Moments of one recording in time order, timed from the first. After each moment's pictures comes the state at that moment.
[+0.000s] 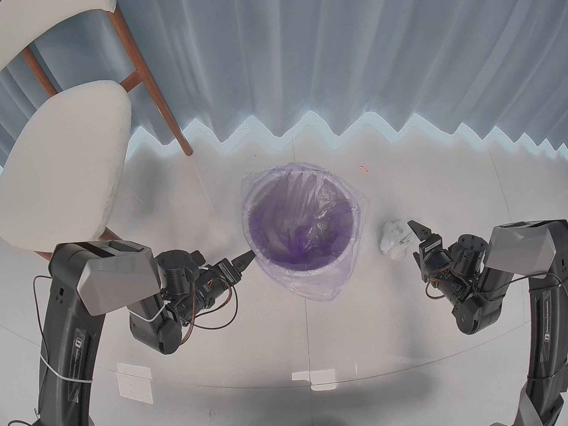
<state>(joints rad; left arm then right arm) -0.33 2.54 -0.89 -1.50 -0.21 -0.79 0.00 2.44 -0.76 -1.55 0.05 1.20</state>
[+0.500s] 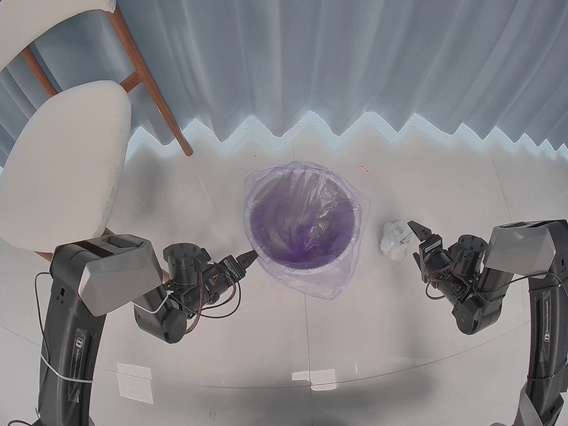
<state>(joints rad) -0.33 2.55 -1.00 -1.31 -0.21 -0.81 0.00 2.45 -0.76 -1.55 0.05 1.20</state>
